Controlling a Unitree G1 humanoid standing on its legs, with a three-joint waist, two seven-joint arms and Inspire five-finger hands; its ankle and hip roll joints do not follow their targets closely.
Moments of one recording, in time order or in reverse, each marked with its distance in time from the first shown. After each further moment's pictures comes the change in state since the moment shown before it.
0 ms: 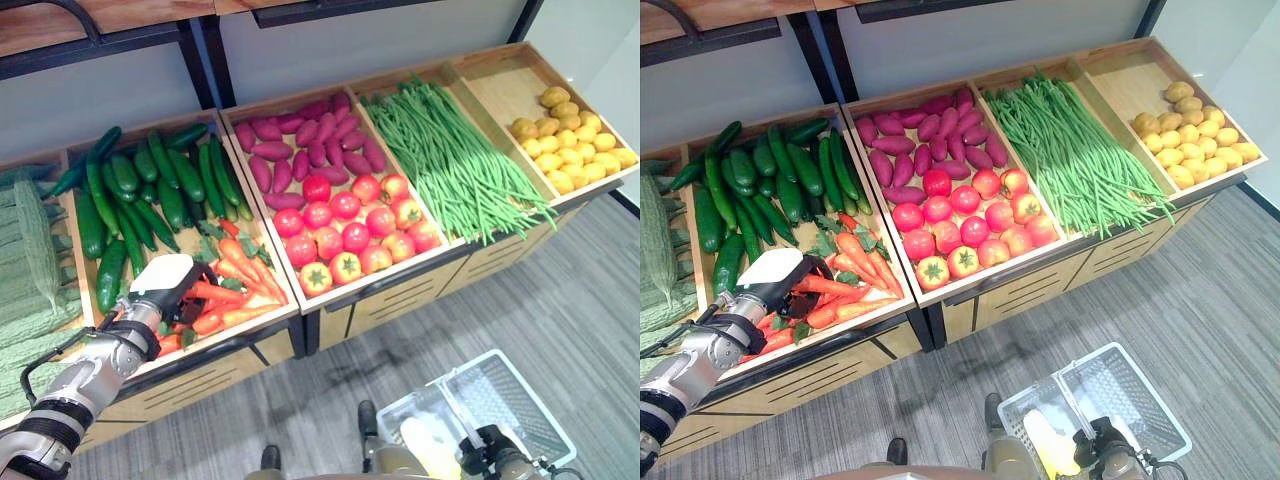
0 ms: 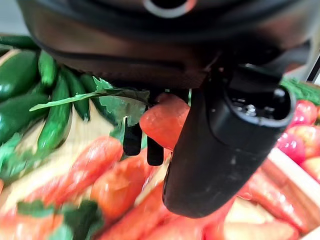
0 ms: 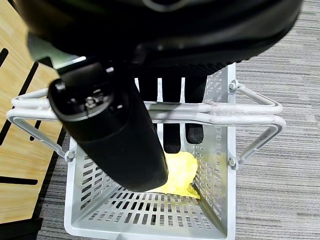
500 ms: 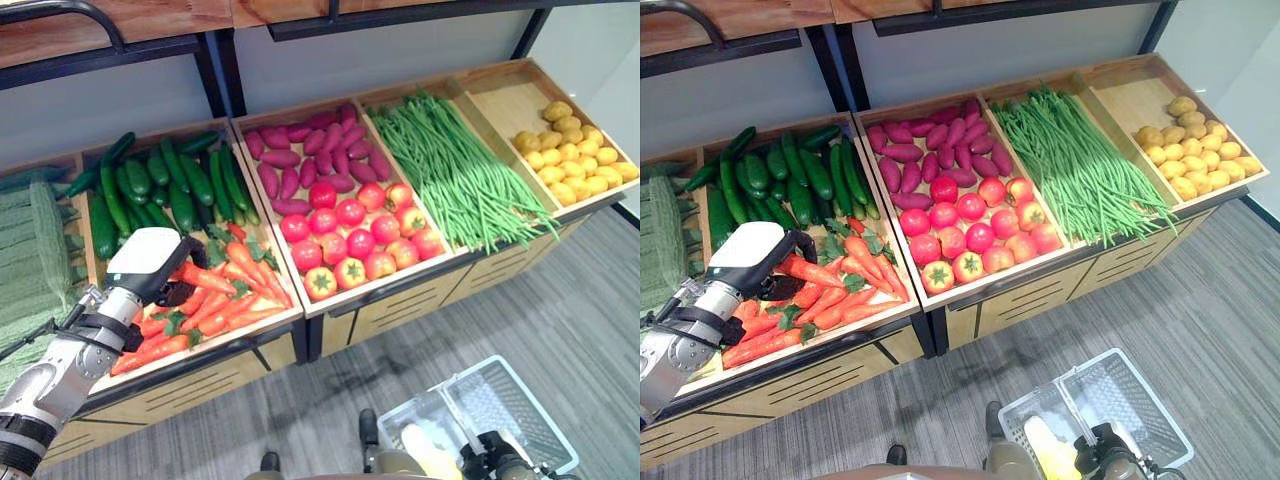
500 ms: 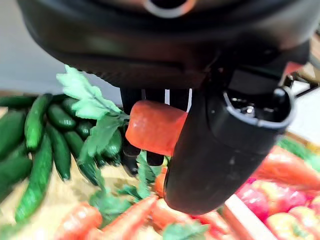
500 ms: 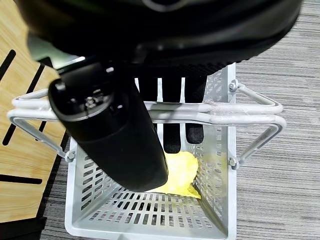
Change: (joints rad) left arm 0.149 -0.017 0.156 -0.197 -0.098 -0.052 0.010; right arm 0.012 0.004 -0.004 0.000 0.000 0.003 0.004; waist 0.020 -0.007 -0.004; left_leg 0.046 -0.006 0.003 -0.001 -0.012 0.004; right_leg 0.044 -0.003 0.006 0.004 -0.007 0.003
